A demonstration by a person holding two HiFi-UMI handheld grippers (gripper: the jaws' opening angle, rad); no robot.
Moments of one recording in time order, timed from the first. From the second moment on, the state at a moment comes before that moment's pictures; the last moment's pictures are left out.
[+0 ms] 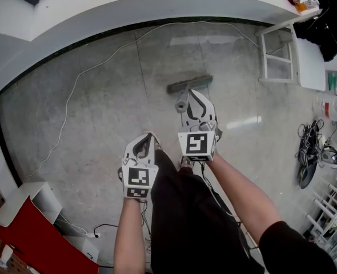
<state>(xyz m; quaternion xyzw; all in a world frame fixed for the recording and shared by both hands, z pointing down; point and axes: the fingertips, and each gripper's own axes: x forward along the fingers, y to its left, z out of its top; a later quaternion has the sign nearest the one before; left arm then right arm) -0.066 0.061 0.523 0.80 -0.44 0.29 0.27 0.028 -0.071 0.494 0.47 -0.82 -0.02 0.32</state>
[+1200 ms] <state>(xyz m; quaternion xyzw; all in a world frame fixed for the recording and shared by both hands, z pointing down) -0.049 0.064 0.527 0.81 -0.44 0.30 0.27 0.034 -0.055 0.502 0.44 -0.83 -0.03 0.34</state>
